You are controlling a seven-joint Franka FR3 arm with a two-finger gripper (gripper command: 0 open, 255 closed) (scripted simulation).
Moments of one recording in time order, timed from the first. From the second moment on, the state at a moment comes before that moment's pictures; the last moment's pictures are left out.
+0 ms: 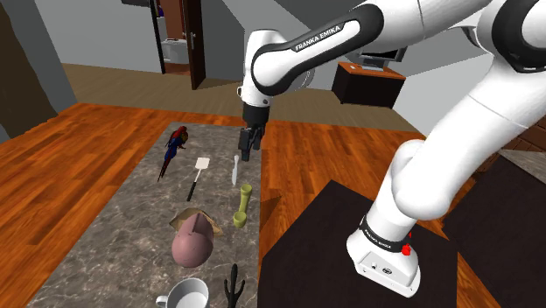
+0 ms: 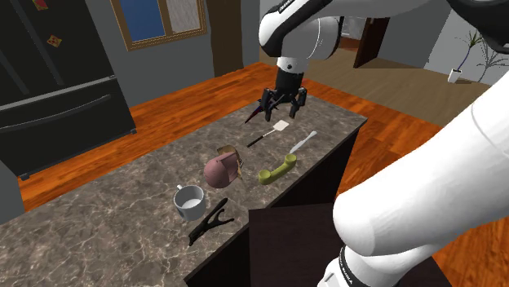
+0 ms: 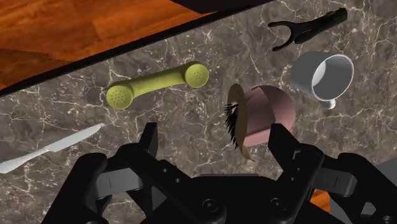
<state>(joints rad) 0.18 -0.26 0.04 -2.45 0.21 2.15 -0.24</state>
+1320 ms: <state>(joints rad) 0.29 0.36 0.15 -2.15 0.37 2.49 -0.44</state>
